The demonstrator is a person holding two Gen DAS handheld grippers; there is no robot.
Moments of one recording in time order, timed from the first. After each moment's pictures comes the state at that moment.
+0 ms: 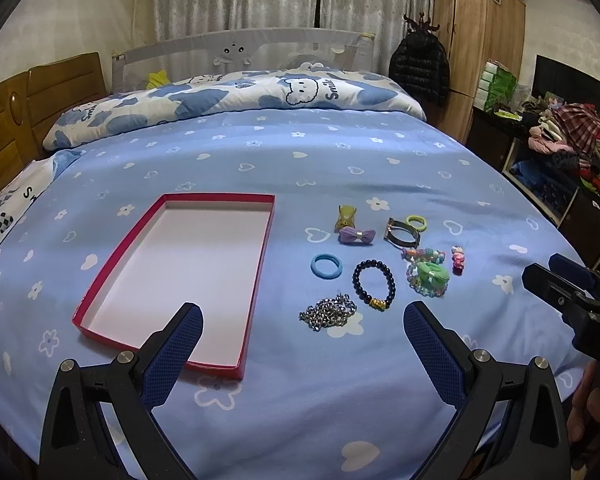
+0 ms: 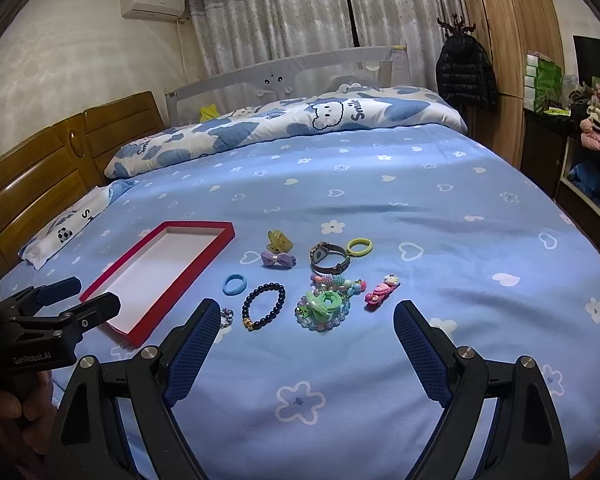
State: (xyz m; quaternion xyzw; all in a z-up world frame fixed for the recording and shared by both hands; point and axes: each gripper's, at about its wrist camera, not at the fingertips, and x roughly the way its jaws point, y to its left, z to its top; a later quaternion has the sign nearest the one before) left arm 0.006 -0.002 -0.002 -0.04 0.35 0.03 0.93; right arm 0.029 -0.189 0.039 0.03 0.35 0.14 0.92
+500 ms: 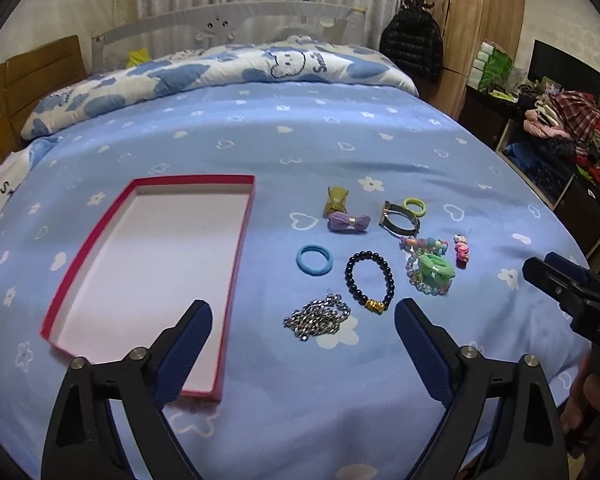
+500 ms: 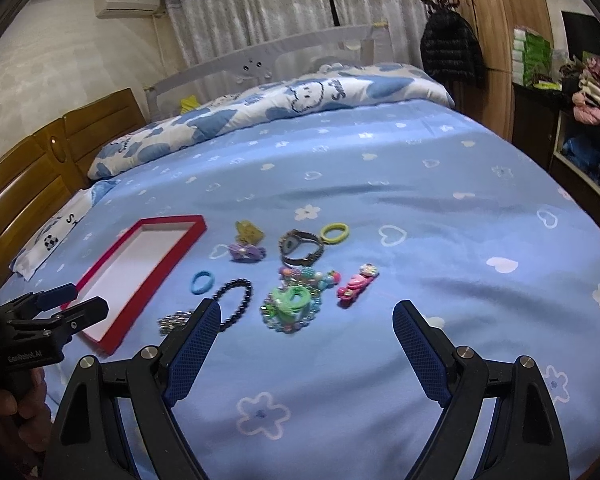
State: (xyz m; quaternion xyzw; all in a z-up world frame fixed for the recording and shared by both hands) left arm 0.063 0.006 -0.018 -0.05 0.40 0.00 0.91; right arm 0.066 -0.217 0.015 0.05 0.39 0.12 0.91
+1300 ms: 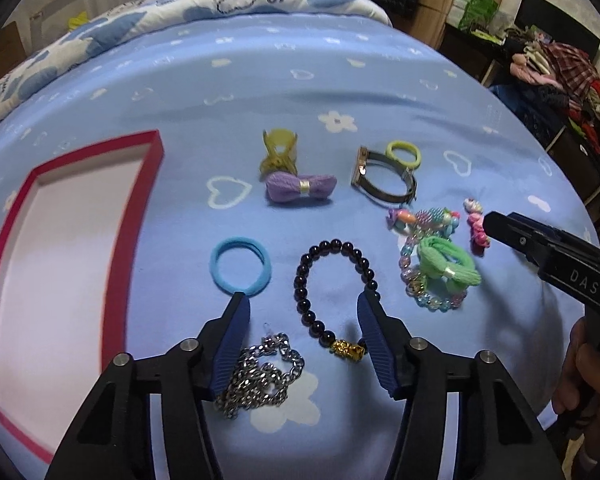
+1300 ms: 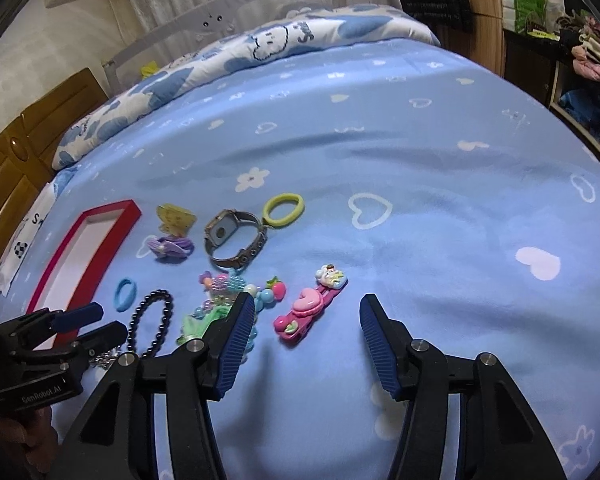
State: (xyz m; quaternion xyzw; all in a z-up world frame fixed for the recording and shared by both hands) left arm 0.186 -0.010 -0.079 -0.04 0.51 -0.06 0.86; right arm 0.157 -0.234 -0.050 0.07 0.49 0.09 0.87
